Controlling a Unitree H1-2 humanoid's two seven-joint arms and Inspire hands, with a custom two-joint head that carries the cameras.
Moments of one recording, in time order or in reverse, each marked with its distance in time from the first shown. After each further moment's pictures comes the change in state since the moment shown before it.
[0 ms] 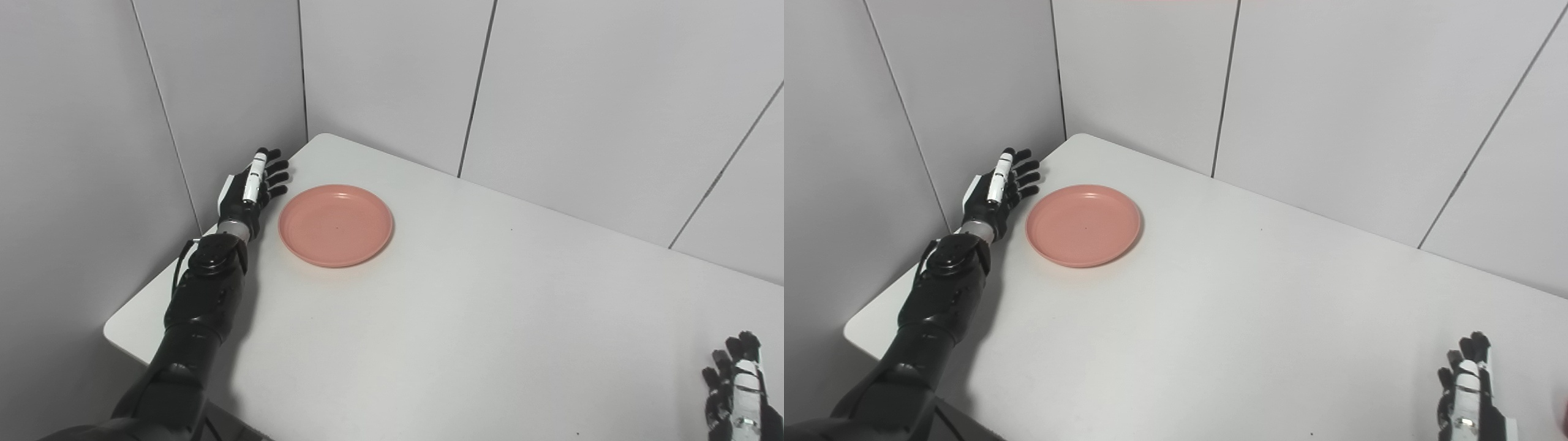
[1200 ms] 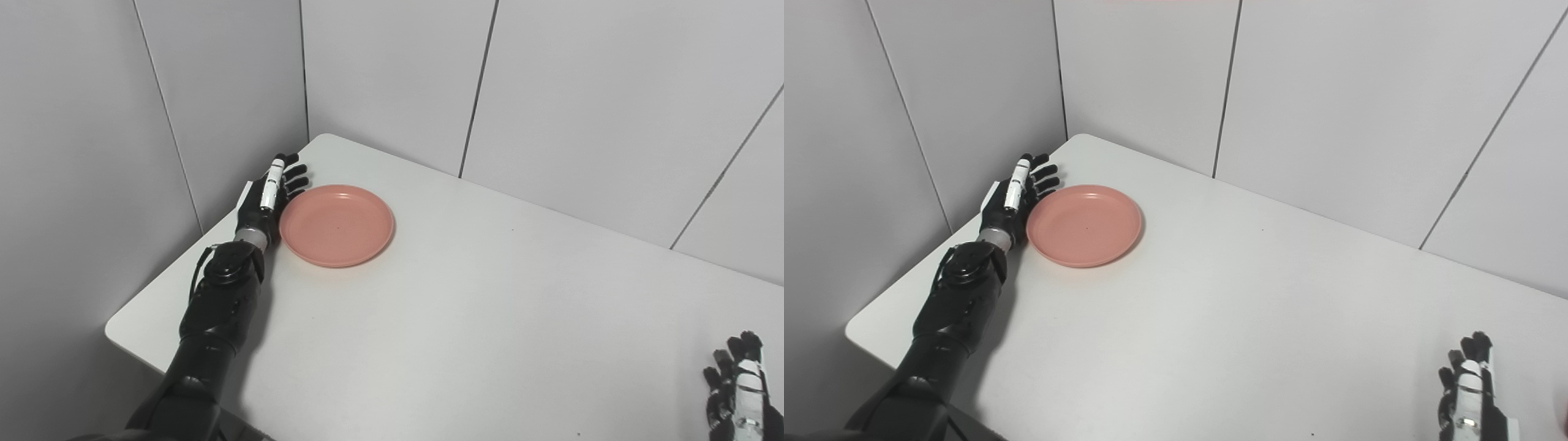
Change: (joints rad) left arm 0.023 -0.069 -0.016 -0.081 -0.024 0.022 -0.007; right arm 0.000 0.000 -0.001 -0.006 0.013 0.005 -0.002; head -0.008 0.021
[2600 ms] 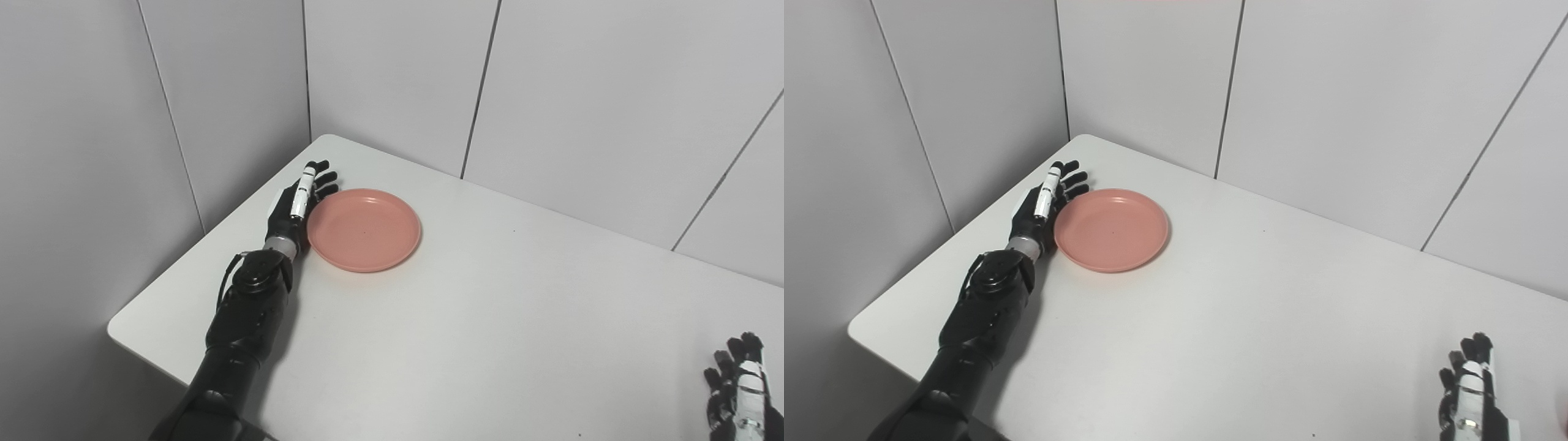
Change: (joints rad) left arm -0.001 -0.070 -0.051 -0.062 0.013 0.052 0.020; right arm 0.001 0.001 -0.001 0.000 -0.005 0.000 -0.004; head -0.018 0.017
